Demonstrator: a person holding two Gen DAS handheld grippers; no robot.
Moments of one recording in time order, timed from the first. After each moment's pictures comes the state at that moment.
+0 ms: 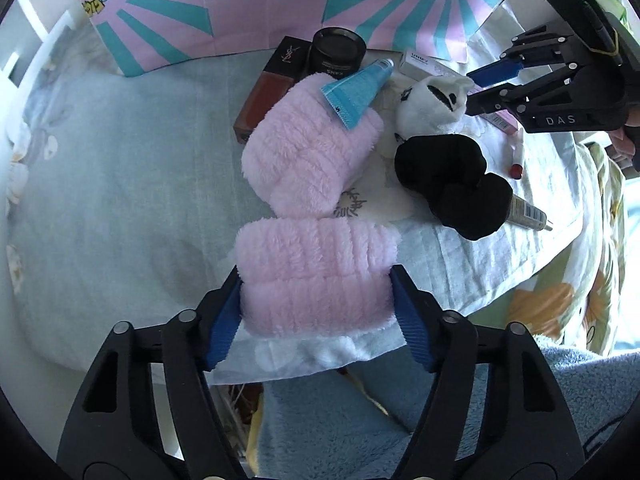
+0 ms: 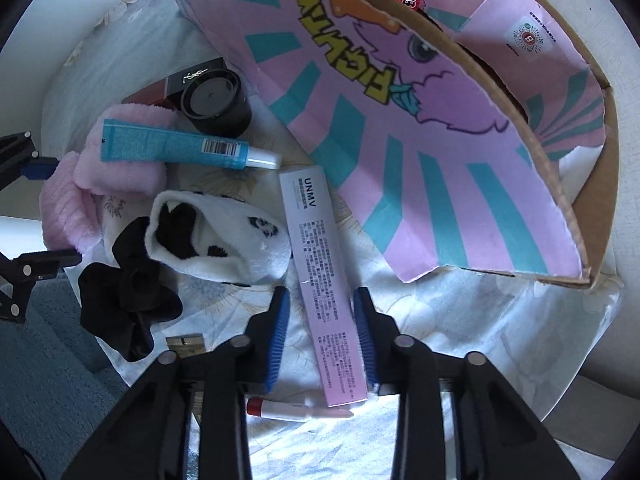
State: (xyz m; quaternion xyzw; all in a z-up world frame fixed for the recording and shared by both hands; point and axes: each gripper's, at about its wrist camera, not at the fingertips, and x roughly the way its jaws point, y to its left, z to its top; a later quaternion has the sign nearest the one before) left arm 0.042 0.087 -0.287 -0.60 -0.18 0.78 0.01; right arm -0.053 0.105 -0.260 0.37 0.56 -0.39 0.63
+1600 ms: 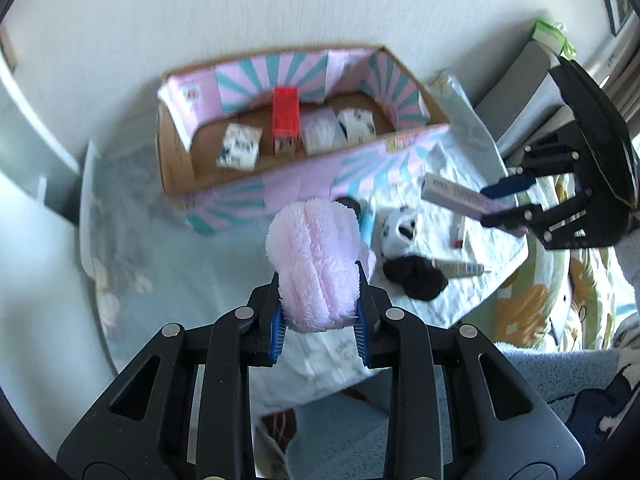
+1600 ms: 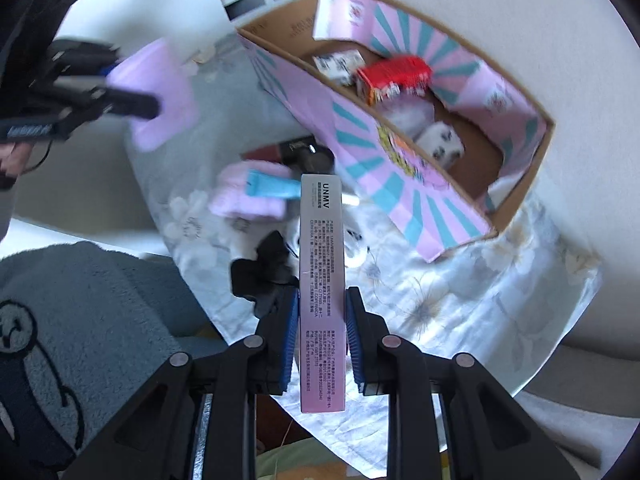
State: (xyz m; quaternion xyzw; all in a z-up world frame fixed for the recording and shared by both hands) left arm 0.012 -0.001 -0.149 -0.51 -0.18 0.84 0.03; right arm -0.051 0.145 -0.139 0.43 0.45 -0.44 0.65
